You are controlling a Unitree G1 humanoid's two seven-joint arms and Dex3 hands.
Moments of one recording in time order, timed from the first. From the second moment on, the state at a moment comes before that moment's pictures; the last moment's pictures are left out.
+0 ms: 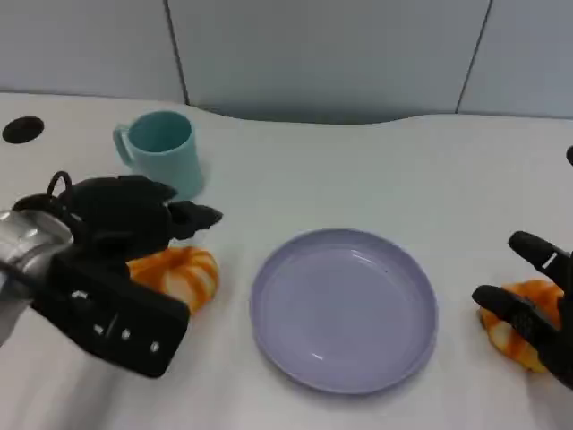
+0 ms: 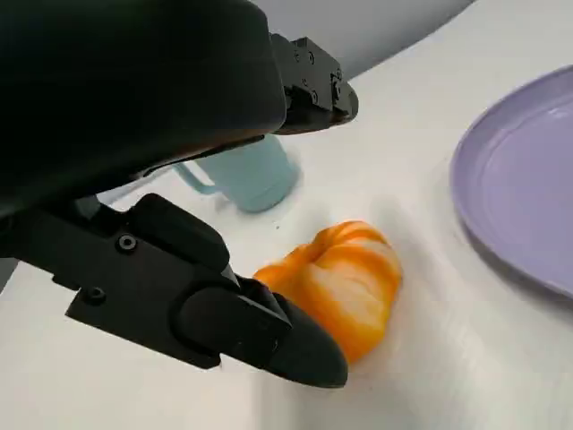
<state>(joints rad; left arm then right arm) -0.53 0.60 -0.34 0.26 0.81 -0.34 -0.54 0.01 -0.03 -0.33 -0.14 0.63 0.63 0.11</state>
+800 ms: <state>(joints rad) -0.88 0.31 -0.63 1.14 0.87 -0.22 -0.28 0.02 -0.03 -0.33 -0.17 0.63 0.63 0.10</state>
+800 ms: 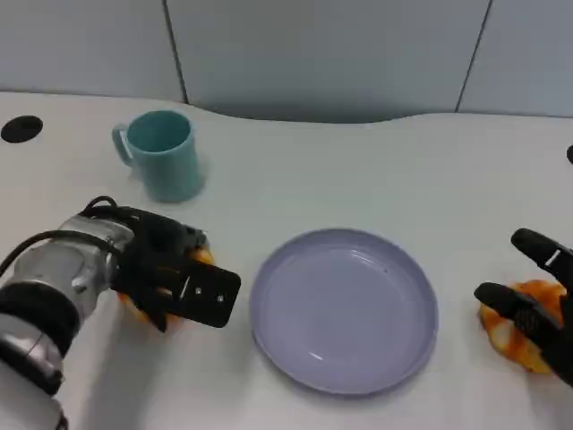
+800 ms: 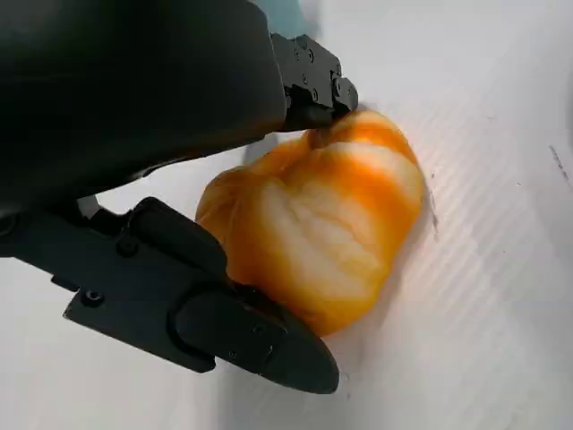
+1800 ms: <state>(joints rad) -0.89 0.27 -0.61 1.30 0.75 -0.26 -0.05 0.02 -0.02 -0.34 -0.19 0.66 0.63 0.07</state>
